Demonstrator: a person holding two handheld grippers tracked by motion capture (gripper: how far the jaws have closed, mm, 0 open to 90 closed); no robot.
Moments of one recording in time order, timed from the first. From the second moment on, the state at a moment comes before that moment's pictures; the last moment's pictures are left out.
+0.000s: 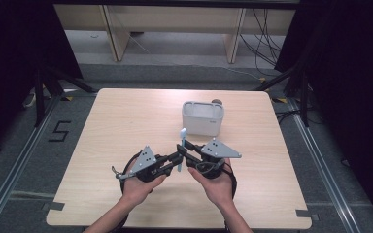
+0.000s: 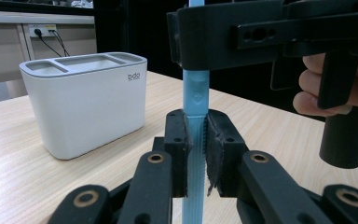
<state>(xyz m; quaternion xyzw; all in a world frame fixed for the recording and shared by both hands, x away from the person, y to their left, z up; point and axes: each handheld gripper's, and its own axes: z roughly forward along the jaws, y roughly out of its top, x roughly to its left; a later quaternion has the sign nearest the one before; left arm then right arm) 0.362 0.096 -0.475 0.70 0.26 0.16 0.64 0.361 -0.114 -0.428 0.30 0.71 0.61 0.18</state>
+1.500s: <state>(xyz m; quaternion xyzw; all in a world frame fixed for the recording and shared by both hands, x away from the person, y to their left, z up) 0.333 0.168 -0.497 0.69 0.35 0.24 0.59 0.366 -0.138 -0.415 0.32 0.69 0.61 0.23</state>
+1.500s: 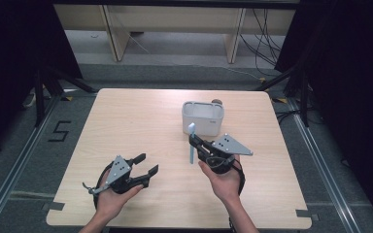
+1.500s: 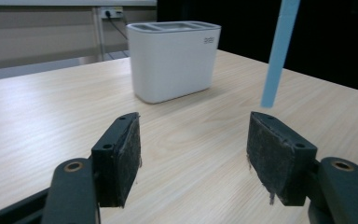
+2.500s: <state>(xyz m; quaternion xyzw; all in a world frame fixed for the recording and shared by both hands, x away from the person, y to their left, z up) 0.325 0.184 -0.523 0.67 0.37 0.28 0.58 0.380 -0.162 -0.403 0.35 0.68 0.60 0.26</state>
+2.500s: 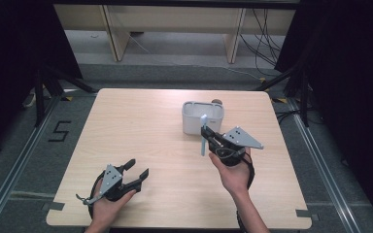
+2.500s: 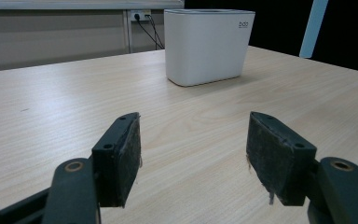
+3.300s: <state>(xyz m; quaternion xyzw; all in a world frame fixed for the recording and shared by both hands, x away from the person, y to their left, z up) 0.324 0.182 -0.523 0.67 0.37 0.28 0.58 0.401 -0.176 -0.390 0.37 0.66 0.59 0.29</state>
